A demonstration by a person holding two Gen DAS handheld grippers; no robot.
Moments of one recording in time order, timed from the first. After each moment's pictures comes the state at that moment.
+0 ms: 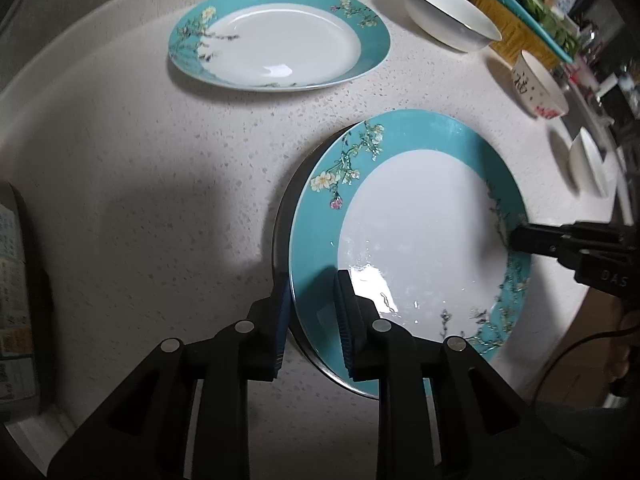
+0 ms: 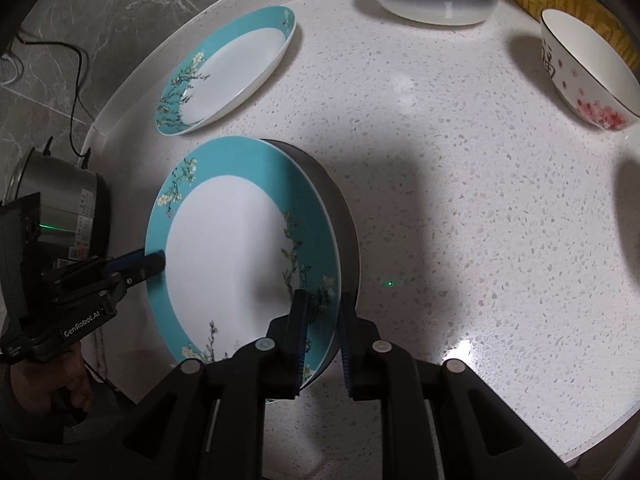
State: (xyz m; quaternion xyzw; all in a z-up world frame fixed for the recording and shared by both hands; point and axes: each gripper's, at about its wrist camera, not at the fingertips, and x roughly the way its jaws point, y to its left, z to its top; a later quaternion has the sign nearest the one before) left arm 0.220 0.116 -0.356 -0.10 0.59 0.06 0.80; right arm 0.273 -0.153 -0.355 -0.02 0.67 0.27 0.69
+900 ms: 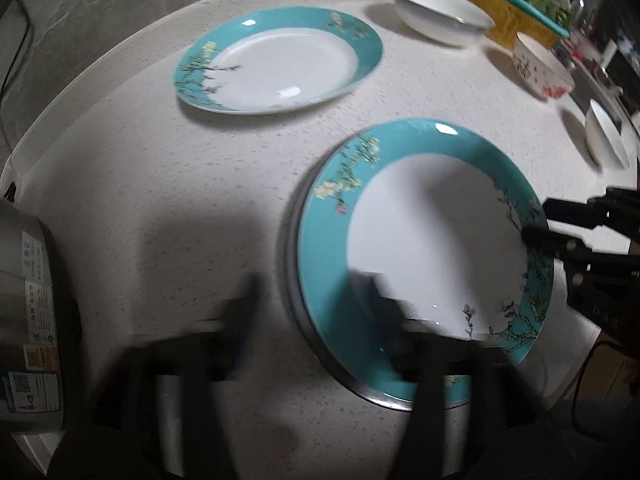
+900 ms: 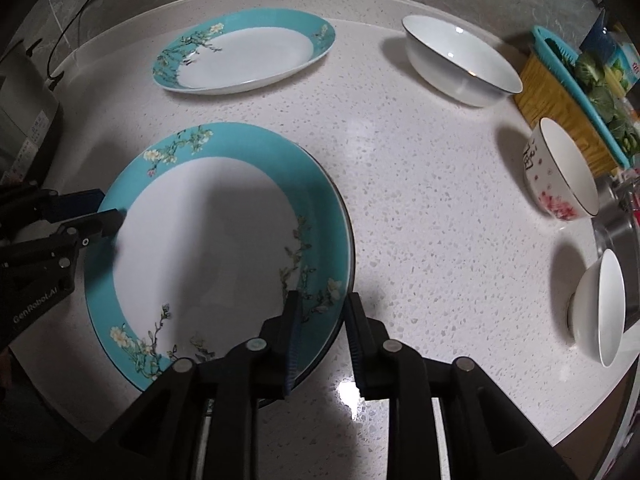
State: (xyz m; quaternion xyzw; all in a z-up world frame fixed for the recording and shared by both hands) left arm 0.206 0.108 -0.355 -0.03 0.55 0.09 0.83; right arm 0.241 -0.107 -0.358 -0.20 0.58 0.22 0.75
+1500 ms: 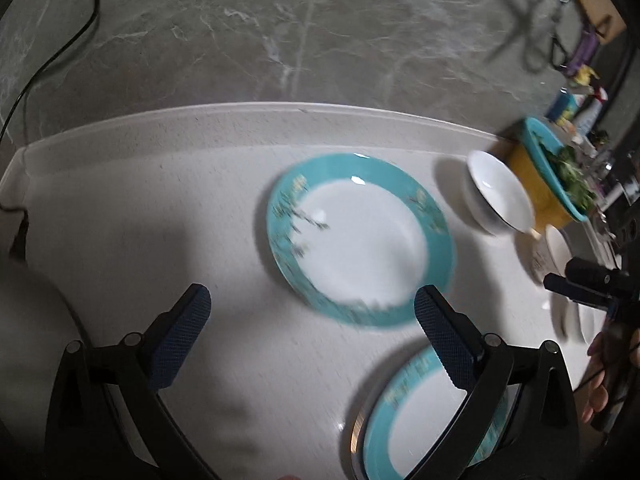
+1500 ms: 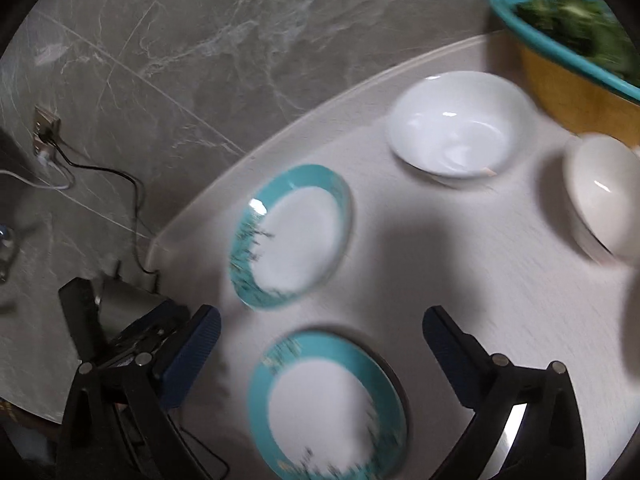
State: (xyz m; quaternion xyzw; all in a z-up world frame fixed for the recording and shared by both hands) left arm 0.280 0.242 -0.282 -0.17 0.44 0.13 0.87; right arm 0.388 -0.132 -0.295 0.14 0.57 0.32 0.74
